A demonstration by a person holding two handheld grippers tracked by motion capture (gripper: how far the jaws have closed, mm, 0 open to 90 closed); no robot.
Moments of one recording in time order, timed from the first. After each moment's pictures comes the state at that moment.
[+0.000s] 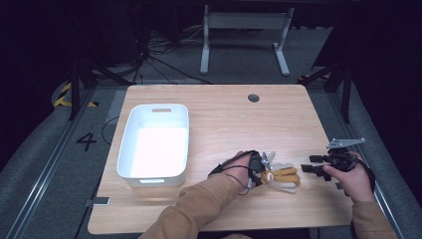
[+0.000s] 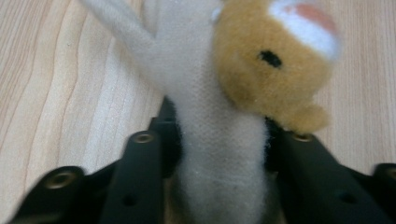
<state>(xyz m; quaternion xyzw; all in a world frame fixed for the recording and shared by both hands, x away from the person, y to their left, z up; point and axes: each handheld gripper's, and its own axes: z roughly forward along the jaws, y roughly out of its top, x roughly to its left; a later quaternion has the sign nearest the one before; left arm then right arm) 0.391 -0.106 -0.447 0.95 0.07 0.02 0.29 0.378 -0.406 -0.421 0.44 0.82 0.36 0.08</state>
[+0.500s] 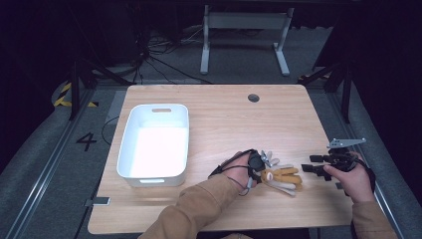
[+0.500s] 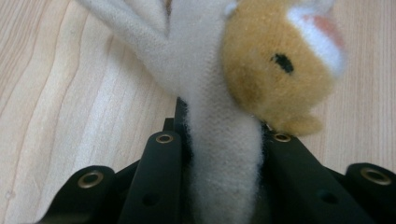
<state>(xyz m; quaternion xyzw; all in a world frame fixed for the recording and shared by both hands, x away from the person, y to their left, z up) 0.394 -0.105 -0.446 0.95 0.12 0.00 0.30 0.378 -0.408 -0.422 0.44 0.82 0.37 0.08</state>
